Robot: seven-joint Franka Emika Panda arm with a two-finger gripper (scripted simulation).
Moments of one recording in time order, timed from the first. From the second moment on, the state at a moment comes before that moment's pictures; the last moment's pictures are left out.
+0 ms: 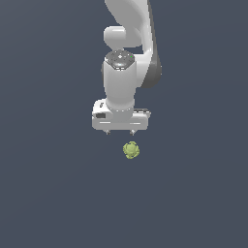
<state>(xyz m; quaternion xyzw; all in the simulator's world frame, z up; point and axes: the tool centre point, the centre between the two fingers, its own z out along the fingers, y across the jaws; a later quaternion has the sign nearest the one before) 0.015 -0.016 0.188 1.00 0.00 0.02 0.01</state>
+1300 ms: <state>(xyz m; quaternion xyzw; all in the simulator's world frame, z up) 0.007 -0.020 0.158 1.00 0.05 0.00 0.02</state>
